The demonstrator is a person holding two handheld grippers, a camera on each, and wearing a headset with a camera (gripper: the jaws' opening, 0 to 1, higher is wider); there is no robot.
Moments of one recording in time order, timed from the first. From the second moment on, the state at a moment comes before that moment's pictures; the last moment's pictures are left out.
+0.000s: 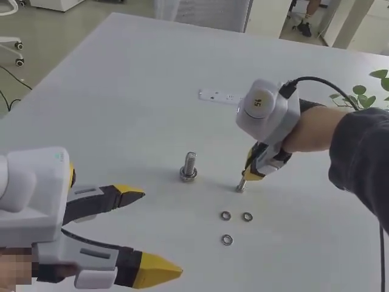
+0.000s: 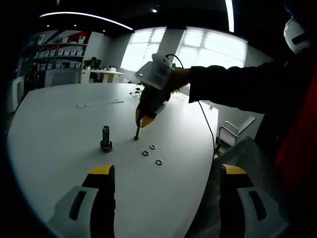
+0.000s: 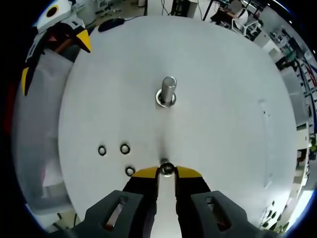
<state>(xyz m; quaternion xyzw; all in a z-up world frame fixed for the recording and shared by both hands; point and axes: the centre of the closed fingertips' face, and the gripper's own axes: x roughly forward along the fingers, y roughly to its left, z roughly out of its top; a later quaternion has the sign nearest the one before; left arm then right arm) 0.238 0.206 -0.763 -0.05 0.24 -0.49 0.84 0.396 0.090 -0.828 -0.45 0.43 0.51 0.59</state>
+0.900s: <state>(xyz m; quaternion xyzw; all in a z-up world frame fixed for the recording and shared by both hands) 0.240 0.210 -0.766 -0.05 0.25 -0.48 0.84 0.393 0.093 -0.858 -0.44 0.45 0.52 0.58</state>
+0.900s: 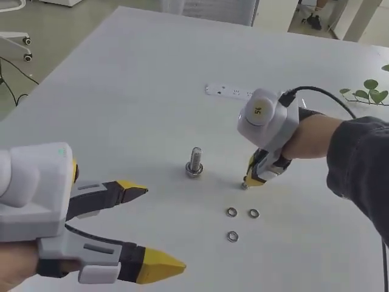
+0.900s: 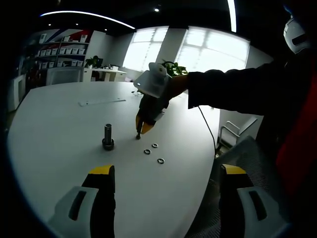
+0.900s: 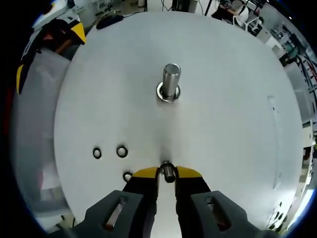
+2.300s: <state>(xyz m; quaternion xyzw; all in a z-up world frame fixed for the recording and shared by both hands) 0.239 0.212 -0.768 -0.05 0.25 -0.48 0.84 0.396 0.090 -0.874 -0.44 0.45 0.51 0.58</state>
